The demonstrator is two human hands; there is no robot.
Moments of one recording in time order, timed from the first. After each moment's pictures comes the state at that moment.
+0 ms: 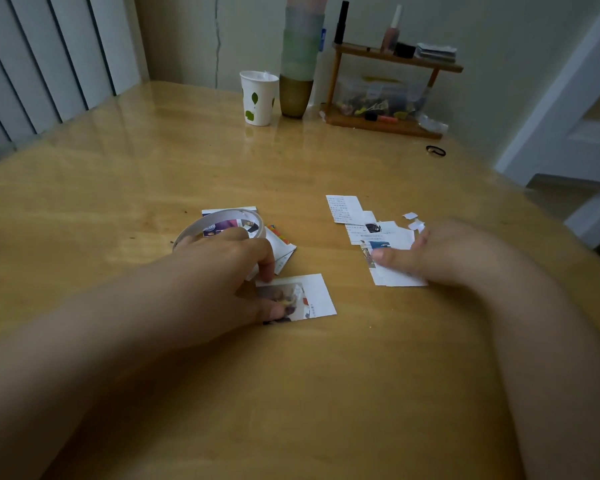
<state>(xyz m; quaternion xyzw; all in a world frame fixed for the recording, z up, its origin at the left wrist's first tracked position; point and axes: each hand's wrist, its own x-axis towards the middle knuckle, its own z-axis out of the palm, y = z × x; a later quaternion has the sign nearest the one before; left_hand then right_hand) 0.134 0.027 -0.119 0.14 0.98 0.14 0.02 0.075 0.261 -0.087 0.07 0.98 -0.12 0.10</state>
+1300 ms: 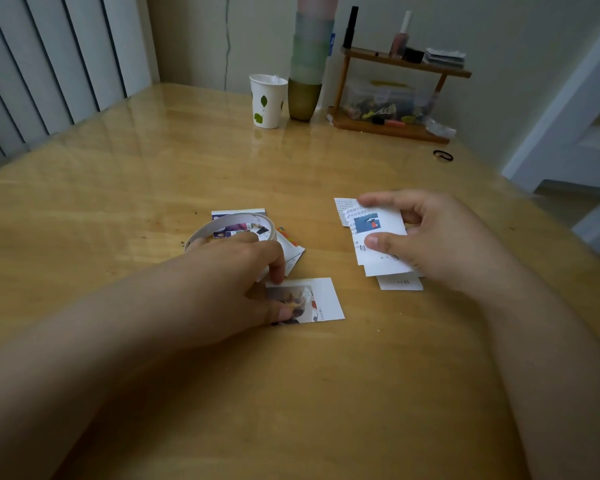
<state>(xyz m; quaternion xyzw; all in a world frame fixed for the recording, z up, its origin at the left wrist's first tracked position) 0.134 0.025 -0.119 0.15 0.98 0.16 0.02 0.077 0.252 -0.094 -0.14 0.92 -0.36 -0.02</state>
